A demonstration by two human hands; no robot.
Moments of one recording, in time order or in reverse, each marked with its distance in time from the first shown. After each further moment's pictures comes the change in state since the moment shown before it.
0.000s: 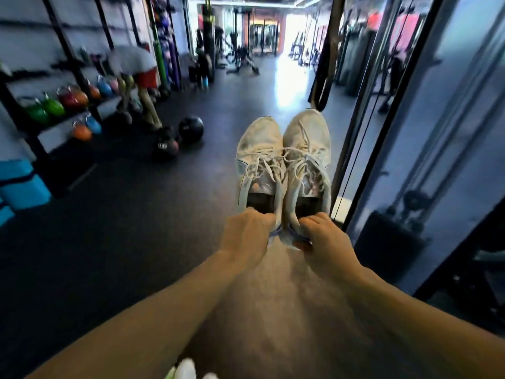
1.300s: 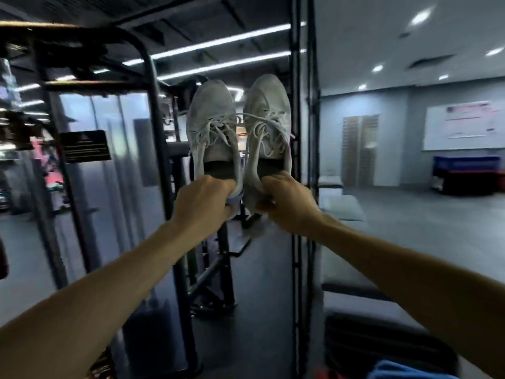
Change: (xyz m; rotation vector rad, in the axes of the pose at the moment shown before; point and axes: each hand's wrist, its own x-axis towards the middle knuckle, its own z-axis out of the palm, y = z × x) left_hand -0.169 0.321 -0.413 -0.425 0.492 1.147; right_hand -0.287 -0.244 -0.538 -0.725 0.577 0.680
